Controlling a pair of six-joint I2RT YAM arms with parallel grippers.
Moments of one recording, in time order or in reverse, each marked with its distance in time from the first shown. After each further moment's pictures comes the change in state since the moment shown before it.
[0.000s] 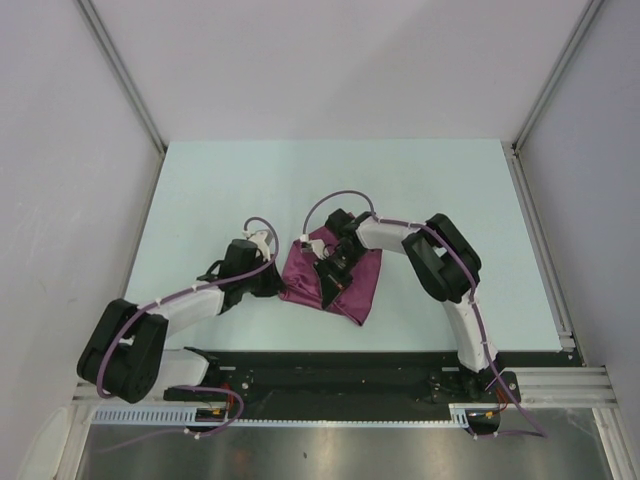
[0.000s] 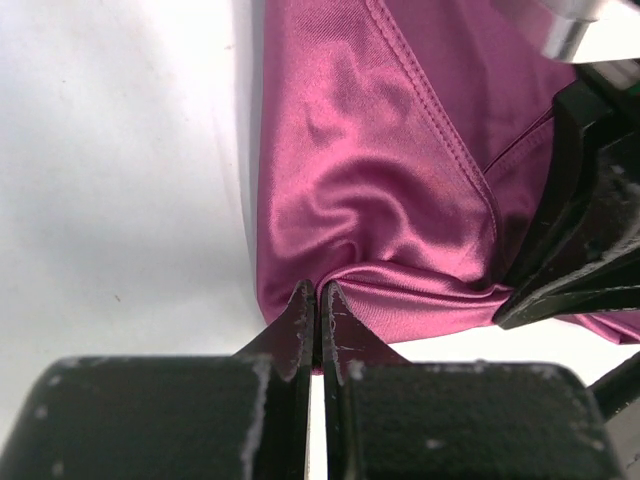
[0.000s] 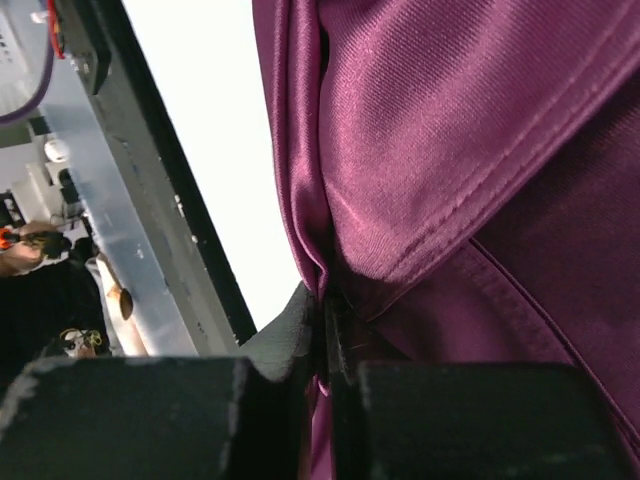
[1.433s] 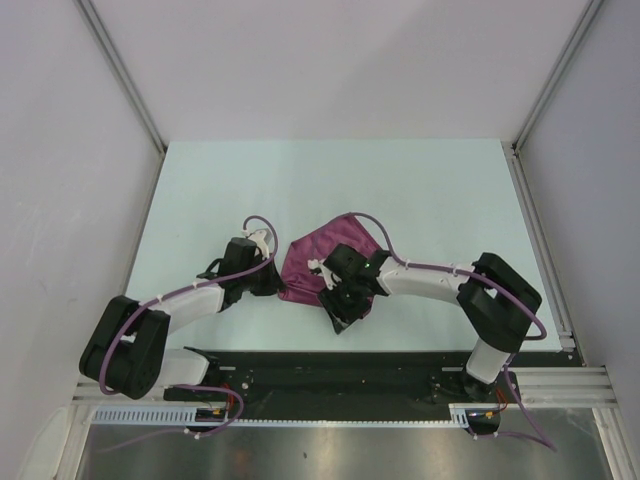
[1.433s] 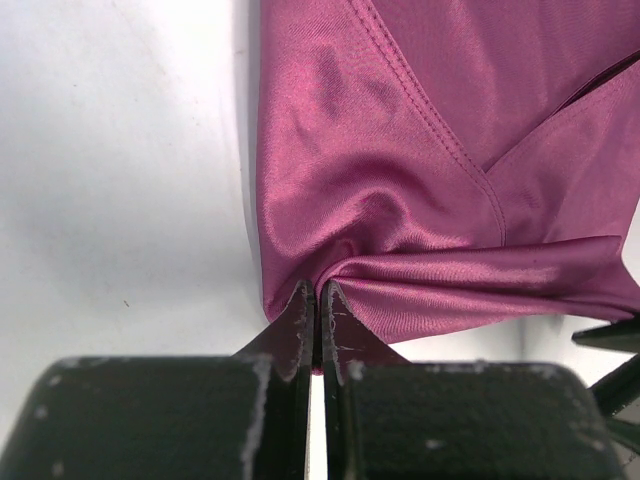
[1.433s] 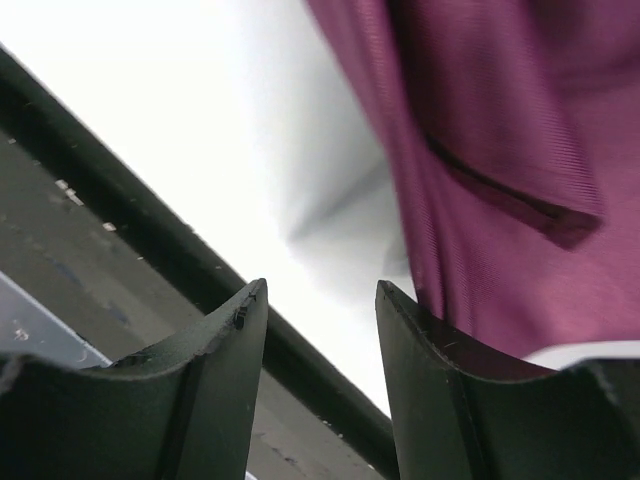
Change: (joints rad) left arm 0.019 0.033 0.019 -0.009 0.021 0.000; right arm 0.245 -0.469 -0.415 0.173 0.594 0.388
